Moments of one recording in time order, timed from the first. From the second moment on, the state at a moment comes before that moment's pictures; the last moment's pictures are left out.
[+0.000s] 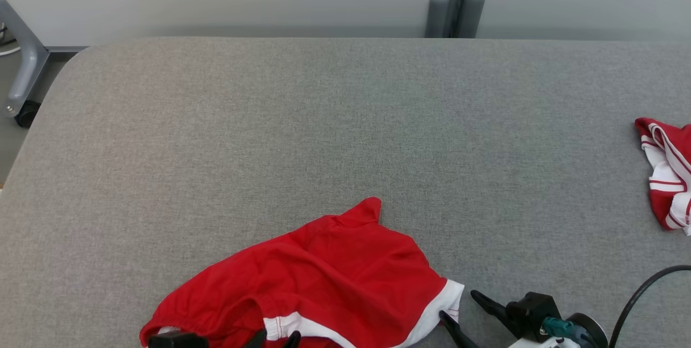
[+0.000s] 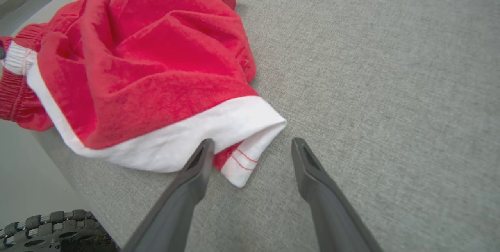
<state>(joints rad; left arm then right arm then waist) 0.34 0.09 -0.19 -0.23 -0.62 -0.11 0.37 -0.05 -0.28 0.56 0.22 0.37 0.13 0.02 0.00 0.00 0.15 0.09</state>
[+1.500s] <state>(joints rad) -0.90 0.21 -0.12 -0.22 -0.73 -0.03 0.56 -1.01 -0.58 0.39 -0.09 0.56 0.13 0.23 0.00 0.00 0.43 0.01</state>
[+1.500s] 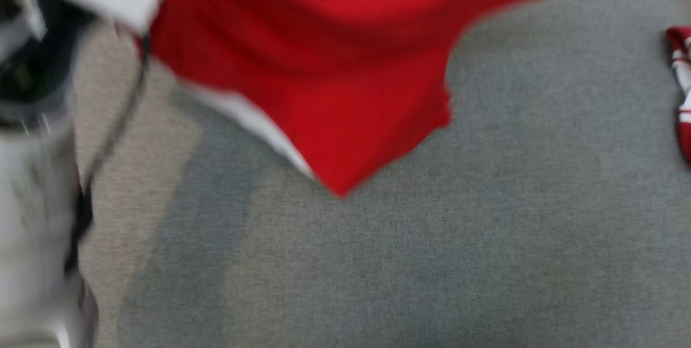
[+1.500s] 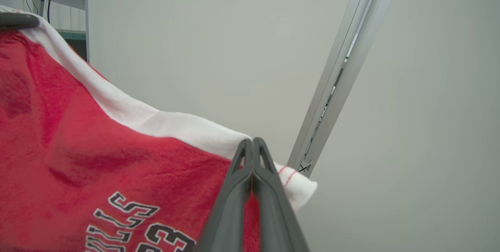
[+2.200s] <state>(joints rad) -1.36 0.20 -0.28 0.68 -0.61 -0.13 -0.25 -1.43 -0.20 0.53 0.58 0.12 0.13 -0.26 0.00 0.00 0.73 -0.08</state>
